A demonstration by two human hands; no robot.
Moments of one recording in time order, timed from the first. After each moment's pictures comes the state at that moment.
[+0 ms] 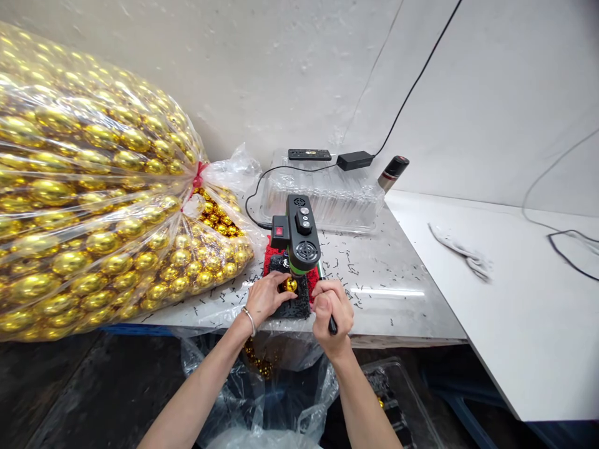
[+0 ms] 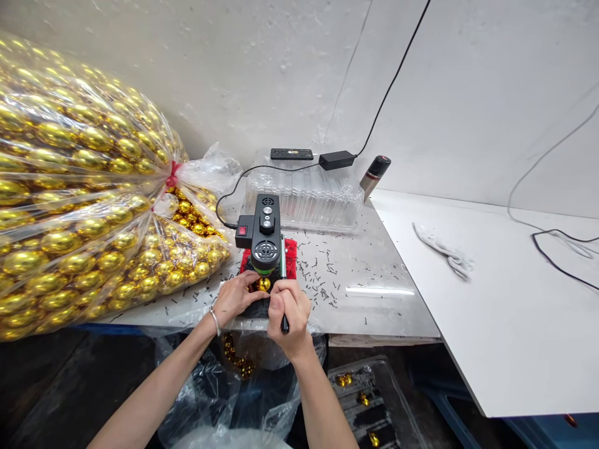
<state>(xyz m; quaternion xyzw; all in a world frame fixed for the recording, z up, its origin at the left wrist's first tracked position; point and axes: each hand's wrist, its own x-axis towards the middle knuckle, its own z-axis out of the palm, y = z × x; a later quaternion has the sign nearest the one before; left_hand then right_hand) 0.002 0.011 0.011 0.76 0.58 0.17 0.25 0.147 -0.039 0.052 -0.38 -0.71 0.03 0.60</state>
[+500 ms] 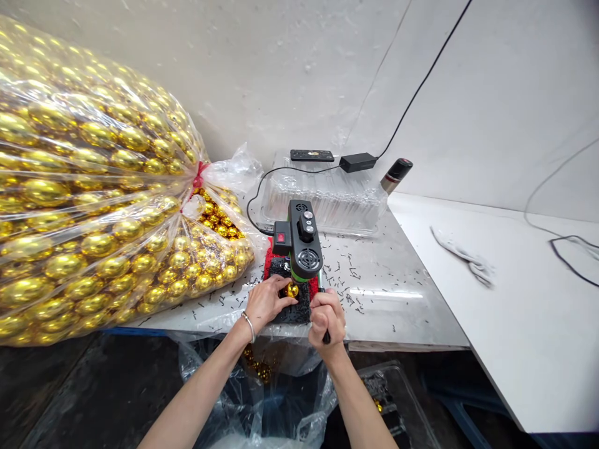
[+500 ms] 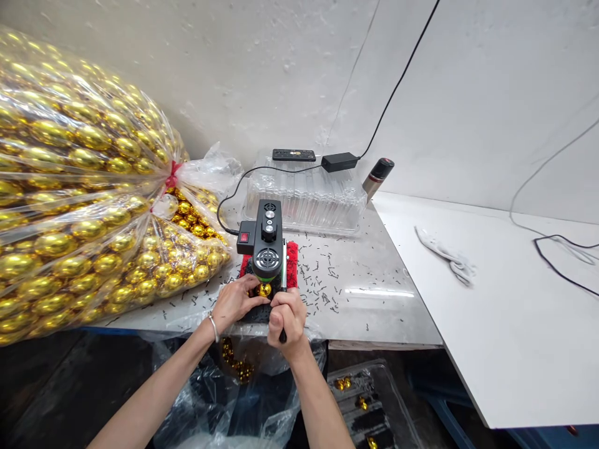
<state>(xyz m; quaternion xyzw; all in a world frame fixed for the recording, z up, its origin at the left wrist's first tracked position) 0.000 0.010 0.012 0.75 0.57 0.17 0.28 0.147 -0.031 0.014 -0.35 -0.71 -0.02 0.61</state>
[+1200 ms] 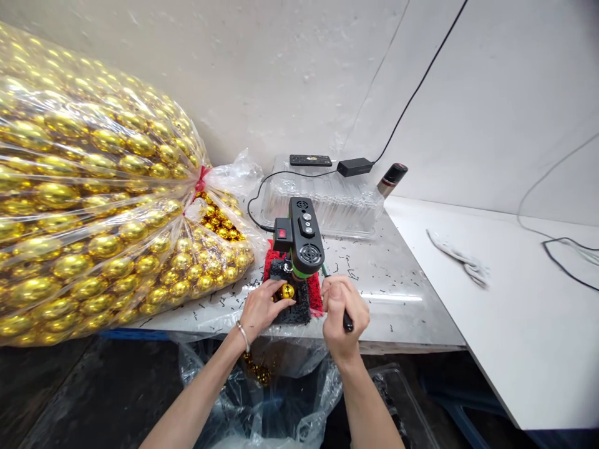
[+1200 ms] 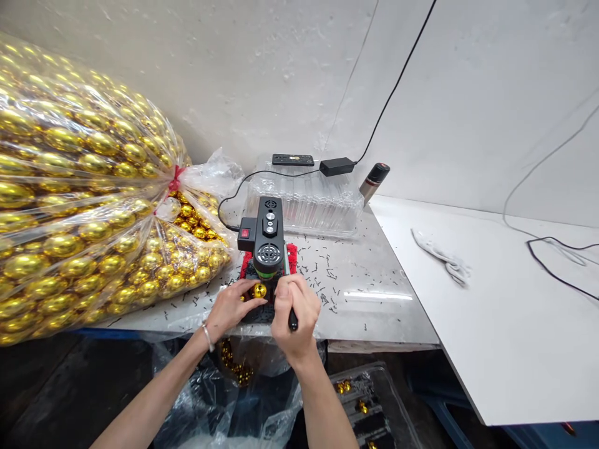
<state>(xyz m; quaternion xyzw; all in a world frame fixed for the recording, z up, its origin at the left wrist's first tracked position) -0.008 -0.004 0.008 0.71 0.57 0.26 0.31 0.143 -0.035 0.079 -0.40 -0.67 0.05 0.62</state>
